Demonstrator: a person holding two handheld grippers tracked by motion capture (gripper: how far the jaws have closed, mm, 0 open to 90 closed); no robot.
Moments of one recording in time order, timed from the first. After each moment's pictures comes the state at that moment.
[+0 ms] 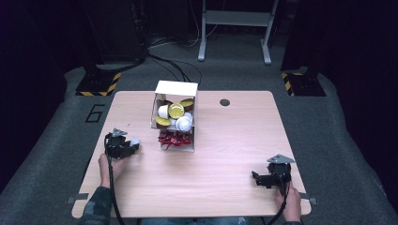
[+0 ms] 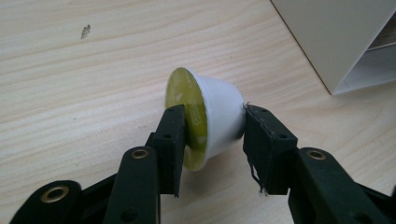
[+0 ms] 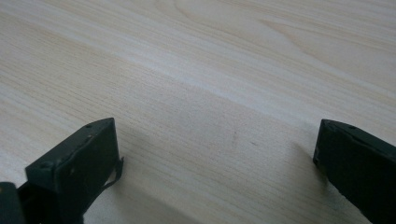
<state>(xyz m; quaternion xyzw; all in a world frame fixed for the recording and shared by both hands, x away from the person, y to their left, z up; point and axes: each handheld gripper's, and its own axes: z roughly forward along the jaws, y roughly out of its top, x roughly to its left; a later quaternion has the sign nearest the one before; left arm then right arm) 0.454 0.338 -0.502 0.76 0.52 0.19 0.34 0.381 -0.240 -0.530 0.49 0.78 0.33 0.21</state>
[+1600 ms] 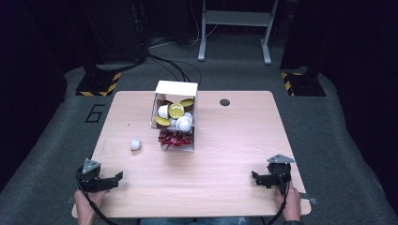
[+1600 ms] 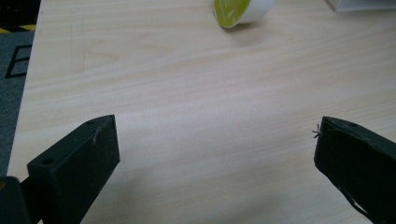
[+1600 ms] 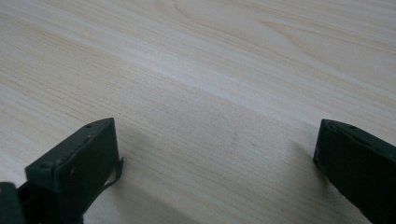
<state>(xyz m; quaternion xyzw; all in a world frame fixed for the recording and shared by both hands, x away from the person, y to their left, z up) 0.341 0.388 -0.525 0.71 0.56 0.24 0.36 0.382 -0.239 -0.530 0.49 0.78 0.33 0.21</state>
